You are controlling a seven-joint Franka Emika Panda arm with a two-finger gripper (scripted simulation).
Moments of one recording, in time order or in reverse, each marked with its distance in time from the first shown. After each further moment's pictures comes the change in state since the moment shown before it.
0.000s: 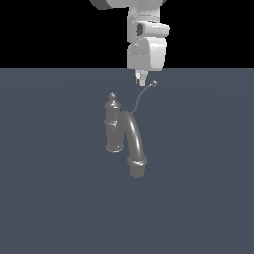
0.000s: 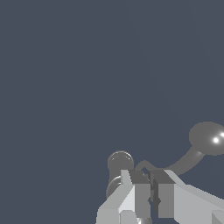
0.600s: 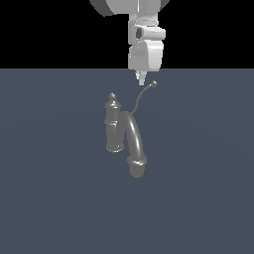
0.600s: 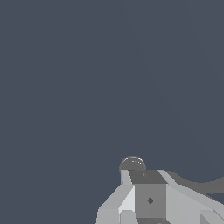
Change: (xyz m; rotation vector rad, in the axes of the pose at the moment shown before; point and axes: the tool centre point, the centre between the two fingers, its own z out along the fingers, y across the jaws) arm 0.013 -0.030 0.002 -0.003 0.004 0.022
